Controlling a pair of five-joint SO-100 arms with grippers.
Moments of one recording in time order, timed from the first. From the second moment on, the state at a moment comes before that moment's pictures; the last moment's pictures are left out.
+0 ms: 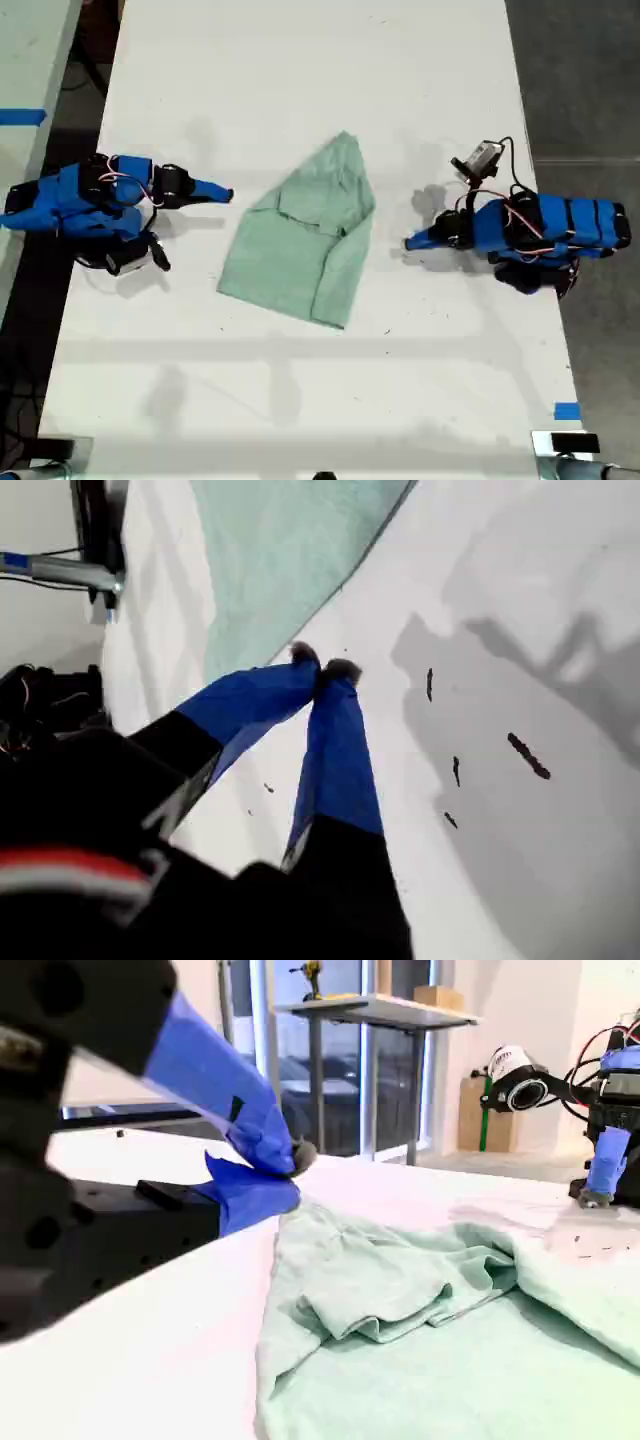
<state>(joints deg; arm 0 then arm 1) -15.6 206.1 182.5 41.4 11.2 5.2 199.6 175.3 62.1 -3.1</state>
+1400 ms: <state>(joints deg) -14.8 109.2 138.4 49.3 11.6 13.1 200.2 175.3 73.9 -12.5</state>
